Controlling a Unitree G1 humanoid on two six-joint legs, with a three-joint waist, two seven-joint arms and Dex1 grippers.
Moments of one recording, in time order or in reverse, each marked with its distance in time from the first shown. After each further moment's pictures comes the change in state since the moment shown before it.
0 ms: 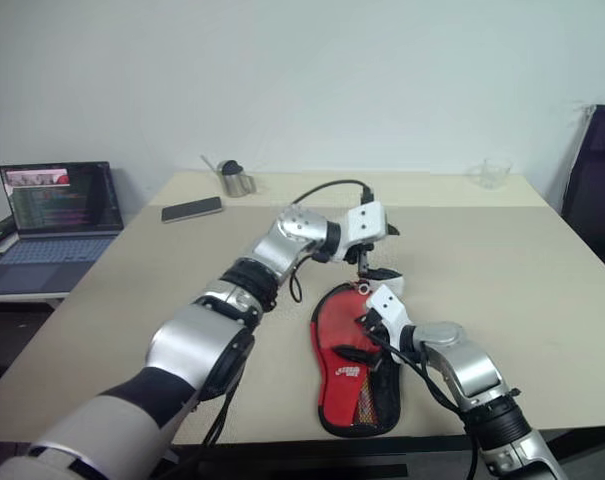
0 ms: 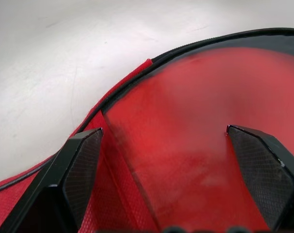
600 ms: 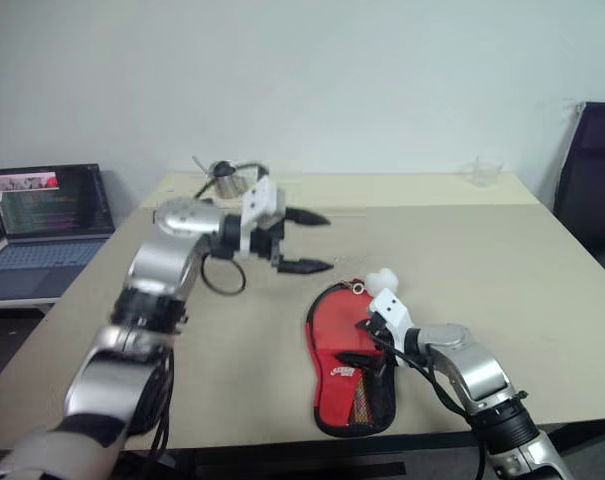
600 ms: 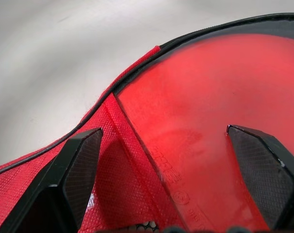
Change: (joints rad) left arm 0.487 0.380 0.096 -0.933 -0.358 0.640 -0.210; right arm 0.032 -0.037 0.006 -0.053 0.031 0.020 0.027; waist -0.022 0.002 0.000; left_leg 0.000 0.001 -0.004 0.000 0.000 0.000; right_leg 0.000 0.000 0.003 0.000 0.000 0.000
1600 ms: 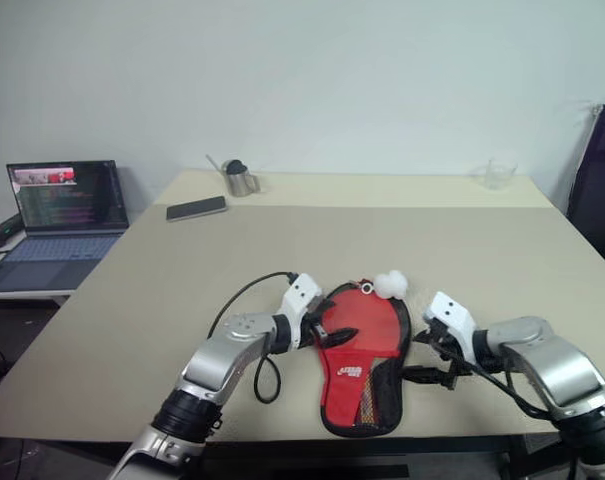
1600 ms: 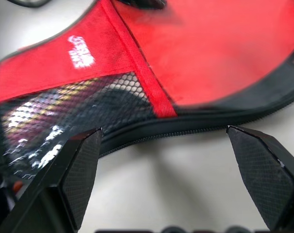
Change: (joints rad) left arm 0.358 -0.266 -0.153 -0.117 0.032 0.182 0.587; right arm 0.052 -0.420 -0.152 -0.177 0.164 0.181 0.195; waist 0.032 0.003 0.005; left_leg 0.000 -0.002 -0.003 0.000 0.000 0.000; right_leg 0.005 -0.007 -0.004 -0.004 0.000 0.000
